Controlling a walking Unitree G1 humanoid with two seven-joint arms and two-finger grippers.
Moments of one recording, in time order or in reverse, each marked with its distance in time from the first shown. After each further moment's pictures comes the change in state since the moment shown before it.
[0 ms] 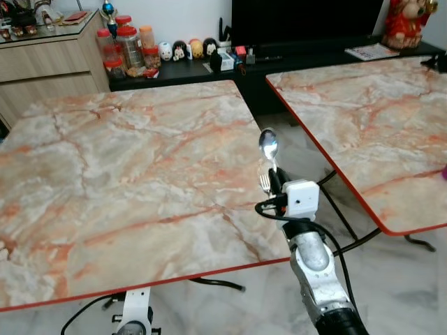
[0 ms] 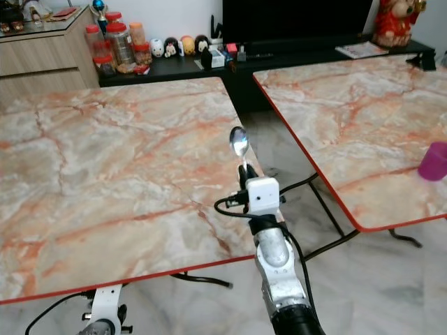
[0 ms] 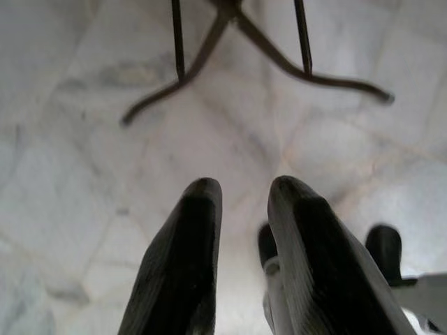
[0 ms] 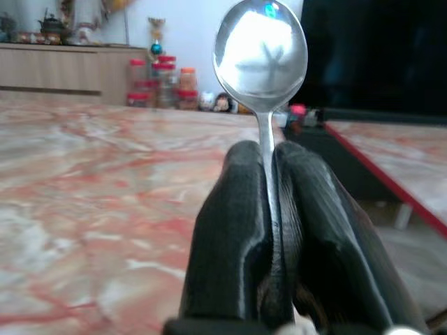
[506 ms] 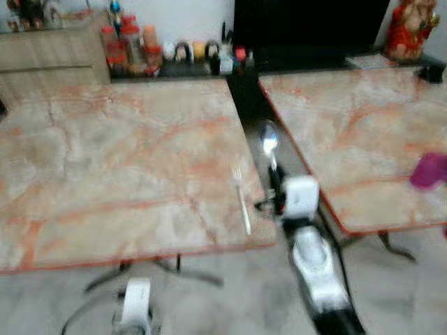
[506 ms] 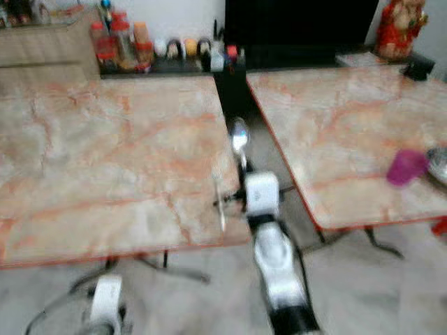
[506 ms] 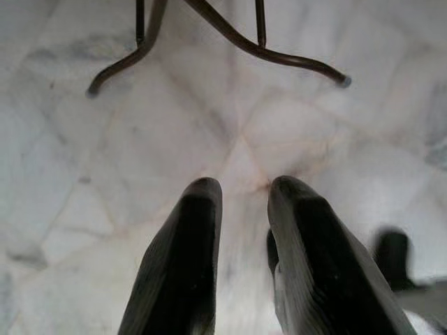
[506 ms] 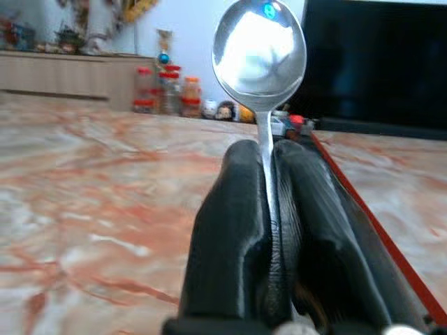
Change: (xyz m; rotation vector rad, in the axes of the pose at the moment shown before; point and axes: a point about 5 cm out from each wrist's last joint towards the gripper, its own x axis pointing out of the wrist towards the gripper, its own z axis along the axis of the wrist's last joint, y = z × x) left arm 0.000 0.003 -0.001 -0.005 0.004 0.008; right arm 0.003 0.010 0.005 -0.007 -0.020 0.036
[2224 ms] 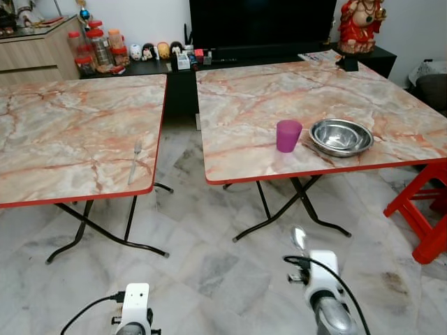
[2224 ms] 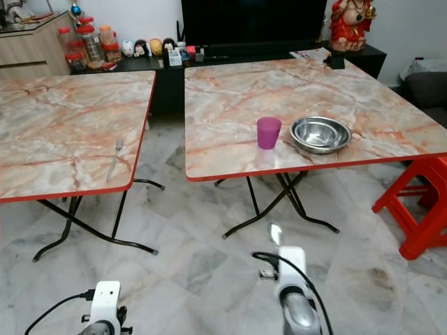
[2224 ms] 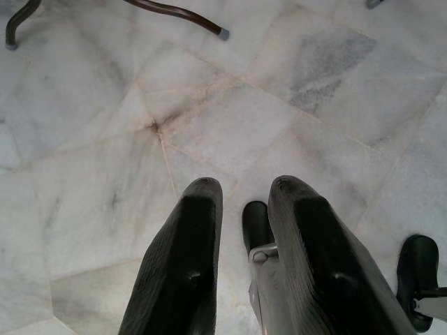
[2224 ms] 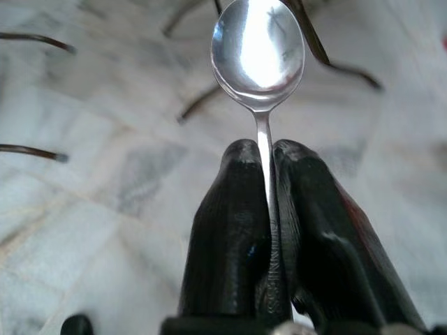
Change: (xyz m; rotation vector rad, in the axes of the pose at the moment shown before) left arm 0.000 -0.008 0.001 -0.025 0.001 -0.034; right arm -0.146 -0.067 -0.140 0.153 0.827 -0.360
